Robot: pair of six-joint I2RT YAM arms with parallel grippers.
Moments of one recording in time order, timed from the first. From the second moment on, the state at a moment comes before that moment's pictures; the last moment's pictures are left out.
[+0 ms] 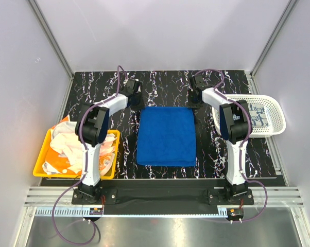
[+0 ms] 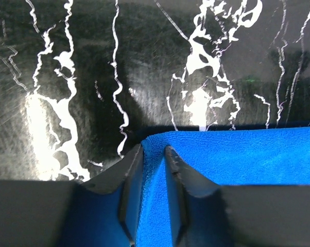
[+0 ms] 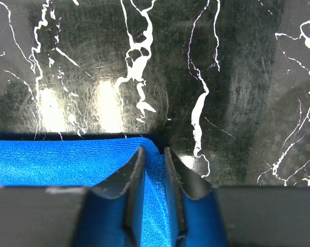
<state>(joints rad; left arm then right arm) -0.35 2.15 1.55 -0.32 0.05 -0.50 0.27 2.20 1.66 -0.51 0.06 0.34</state>
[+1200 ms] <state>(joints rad) -0.28 2.05 1.53 -0.27 0.11 -0.50 0.25 2.07 1.62 -0.41 -0.07 0.32</state>
